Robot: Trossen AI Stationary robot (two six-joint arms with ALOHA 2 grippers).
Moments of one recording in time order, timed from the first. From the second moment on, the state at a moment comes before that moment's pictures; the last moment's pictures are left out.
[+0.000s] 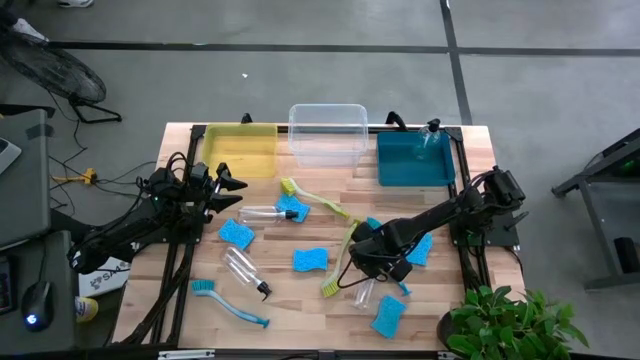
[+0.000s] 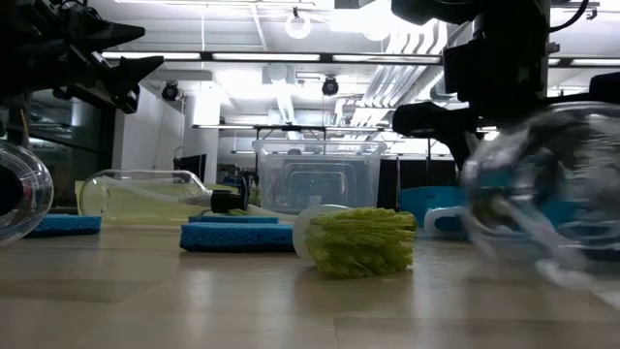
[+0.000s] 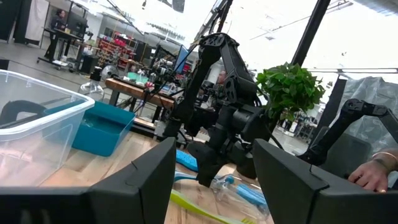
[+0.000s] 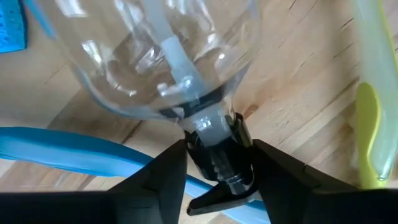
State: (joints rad) left arm 0.58 0.02 0.01 0.28 0.61 -0.50; right arm 0.33 1.77 1.12 -0.79 0.03 -0.45
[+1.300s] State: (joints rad) left arm 0.58 0.02 0.01 0.28 0.61 -0.50; right arm 0.27 1.75 1.46 -1.31 0.19 0.03
